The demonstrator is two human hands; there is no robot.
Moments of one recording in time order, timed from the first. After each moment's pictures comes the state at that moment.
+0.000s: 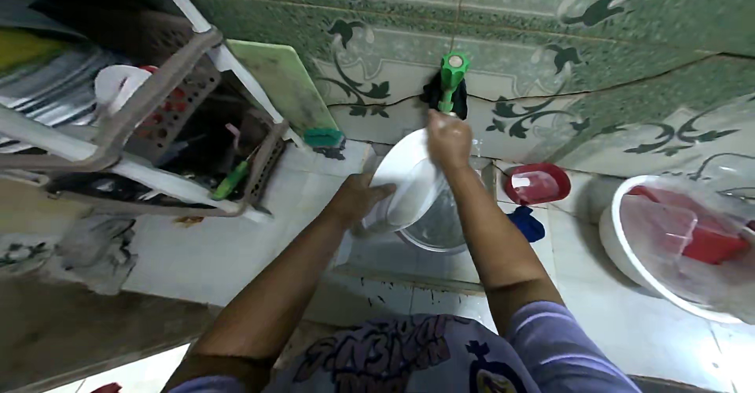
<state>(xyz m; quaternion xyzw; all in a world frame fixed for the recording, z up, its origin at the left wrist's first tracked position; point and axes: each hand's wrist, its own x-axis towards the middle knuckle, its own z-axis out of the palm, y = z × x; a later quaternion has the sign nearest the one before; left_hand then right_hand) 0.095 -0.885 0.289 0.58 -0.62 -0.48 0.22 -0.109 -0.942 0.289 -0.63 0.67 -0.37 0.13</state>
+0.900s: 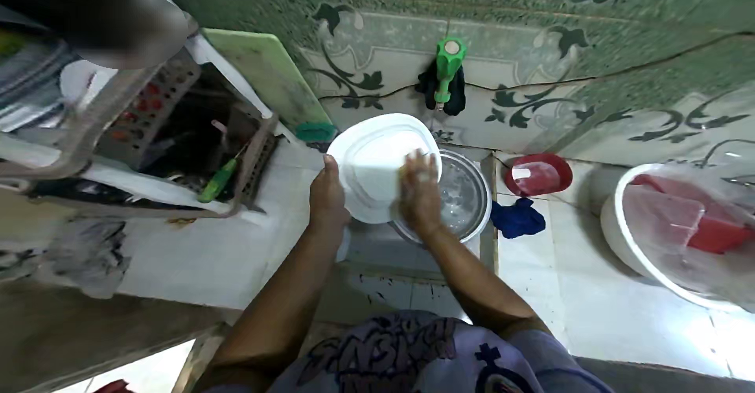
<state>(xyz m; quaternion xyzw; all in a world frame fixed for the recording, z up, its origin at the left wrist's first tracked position) 0.097 -0.887 0.249 0.68 -0.37 -0.45 0.45 -0.065 -0.875 0.163 -0.69 0.61 -0.38 0.07</state>
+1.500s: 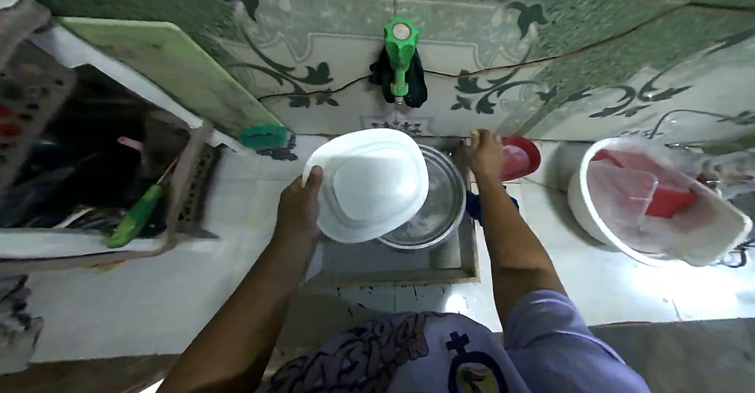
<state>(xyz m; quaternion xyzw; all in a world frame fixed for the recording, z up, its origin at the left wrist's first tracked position) 0.083 -0.905 0.244 0.68 -0.45 -0.46 0.35 -0.280 -0.935 0.152 -0.44 0.85 -0.24 0.14</state>
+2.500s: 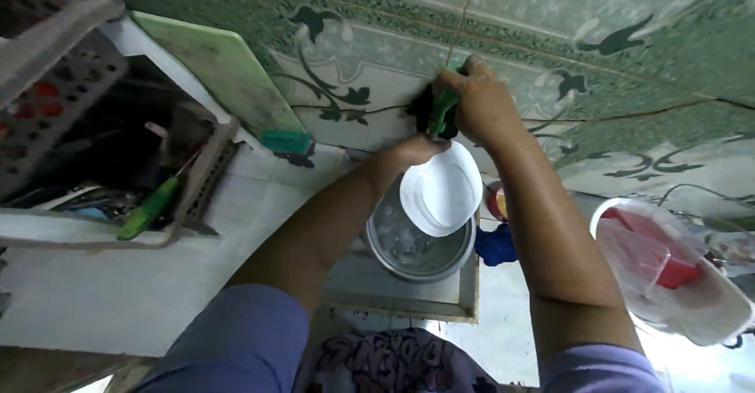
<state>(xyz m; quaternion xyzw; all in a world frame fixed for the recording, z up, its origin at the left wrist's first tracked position) -0.049 -1.062 0.242 0.42 -0.71 -0.55 0.12 -0.170 -1.017 0.378 -0.77 0.63 -0.11 0.04</state>
